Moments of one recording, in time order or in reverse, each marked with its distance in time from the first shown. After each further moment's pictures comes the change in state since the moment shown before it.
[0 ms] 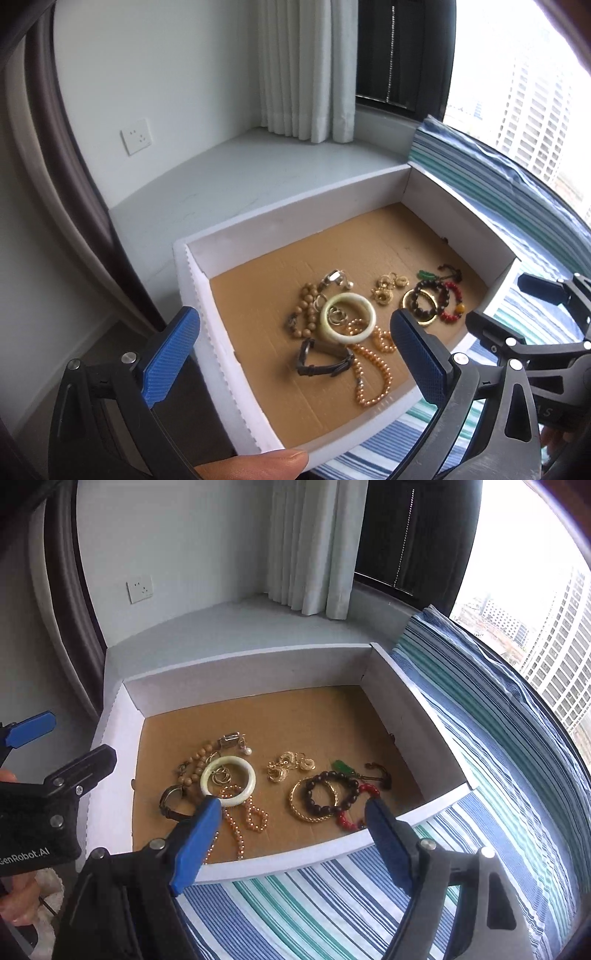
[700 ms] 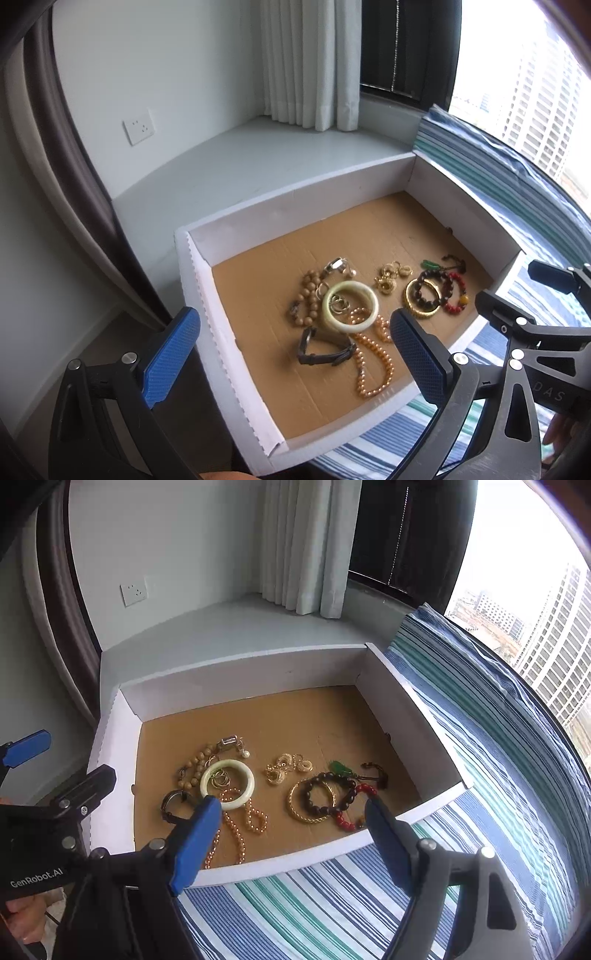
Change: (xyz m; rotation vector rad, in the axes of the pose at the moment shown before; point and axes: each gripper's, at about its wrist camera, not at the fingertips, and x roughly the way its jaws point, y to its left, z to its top) left arm 0.005 -0.007 -0.005 -0.004 0.052 0.009; right arm -0.002 -0.002 0.006 0.026 0.016 -0.029
